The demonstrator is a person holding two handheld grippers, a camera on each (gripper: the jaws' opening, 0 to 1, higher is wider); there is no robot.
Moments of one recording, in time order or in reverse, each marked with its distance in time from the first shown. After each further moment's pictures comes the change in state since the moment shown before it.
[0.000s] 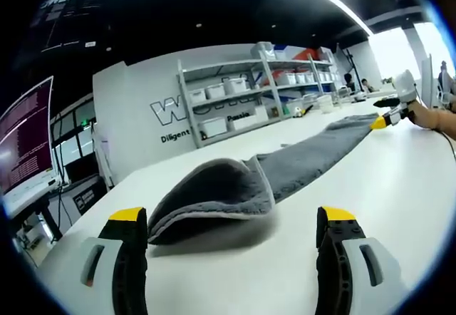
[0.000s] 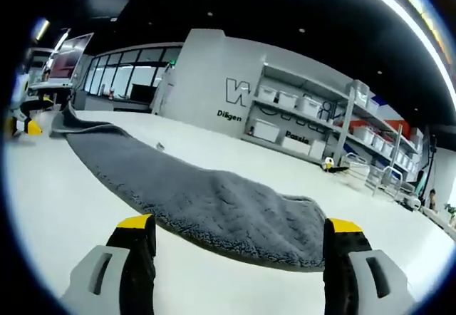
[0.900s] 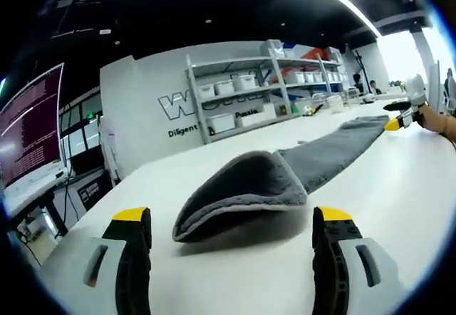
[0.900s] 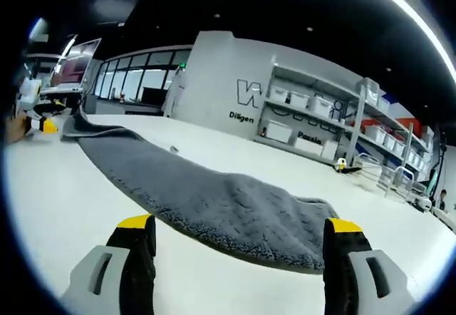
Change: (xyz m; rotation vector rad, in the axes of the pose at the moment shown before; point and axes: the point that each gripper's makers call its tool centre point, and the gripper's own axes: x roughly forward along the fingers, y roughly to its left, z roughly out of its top) left arm 0.008 0.049 -0.010 -0.030 0.036 0.046; right arm 0.000 0.010 0.000 0.011 -0.018 0.071
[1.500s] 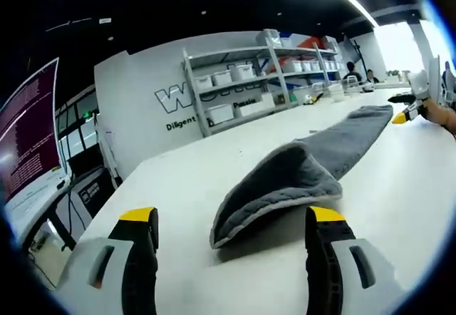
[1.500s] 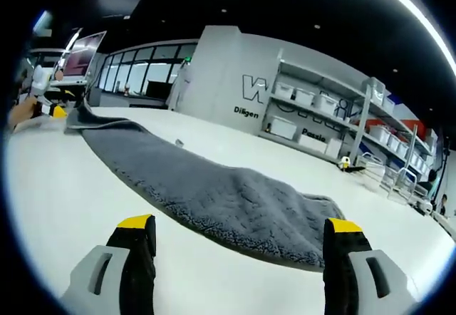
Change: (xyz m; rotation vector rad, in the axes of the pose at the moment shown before) left arm 0.012 0.025 -0.004 0.045 0.053 -0.044; right arm -0.007 0.010 -0.009 -0.023 0.031 0.023
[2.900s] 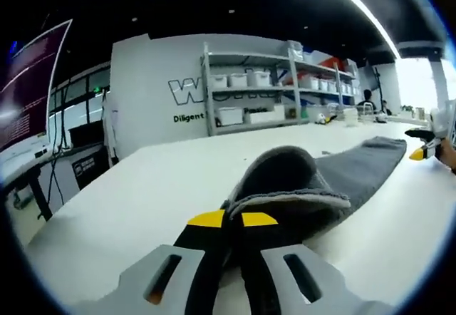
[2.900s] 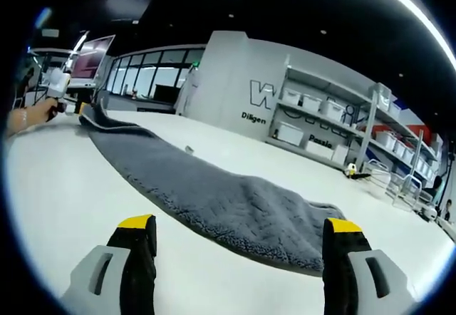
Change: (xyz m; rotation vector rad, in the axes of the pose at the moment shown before) left arm 0.043 0.014 0.001 -0.257 -0.037 0.060; right arm 0.007 0.006 0.012 -0.016 -0.030 0.043
